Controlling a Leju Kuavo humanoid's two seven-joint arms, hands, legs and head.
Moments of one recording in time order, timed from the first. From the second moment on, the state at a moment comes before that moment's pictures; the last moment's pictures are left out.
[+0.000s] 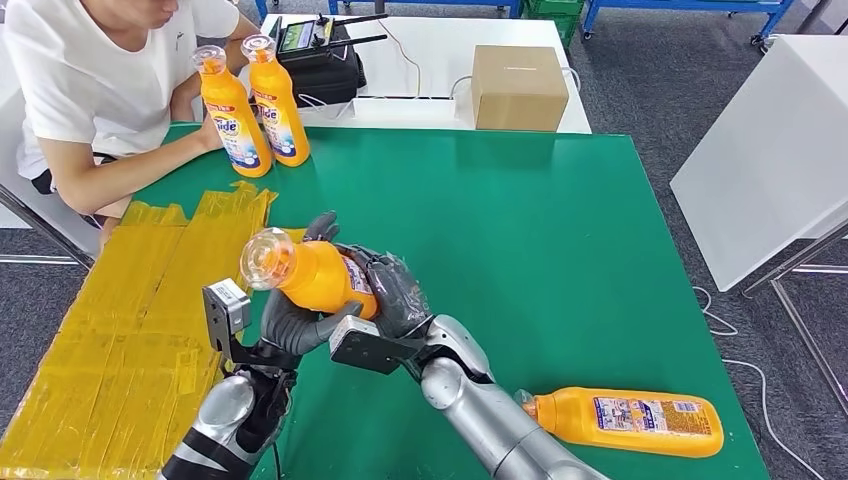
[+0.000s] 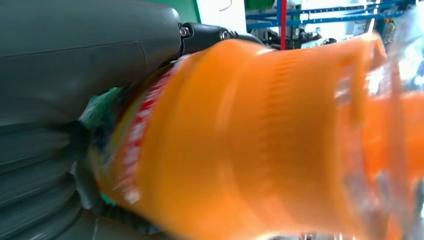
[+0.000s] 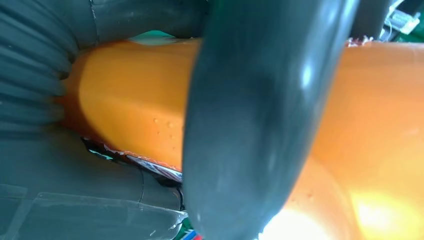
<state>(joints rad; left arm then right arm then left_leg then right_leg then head) -0.18 -0.07 -0.46 -1.45 0.21 -0.04 -0.35 -0.44 0.27 0.73 -0.91 0.48 -0.19 -0.36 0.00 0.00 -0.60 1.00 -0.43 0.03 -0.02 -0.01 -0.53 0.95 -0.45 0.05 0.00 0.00</state>
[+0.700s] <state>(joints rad) -0.16 -0.09 -0.42 -1.46 0.30 0.01 -0.37 -0.44 0.23 0.79 -0.97 0.45 -0.19 -0.36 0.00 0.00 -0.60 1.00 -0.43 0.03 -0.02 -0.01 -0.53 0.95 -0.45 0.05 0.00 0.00</state>
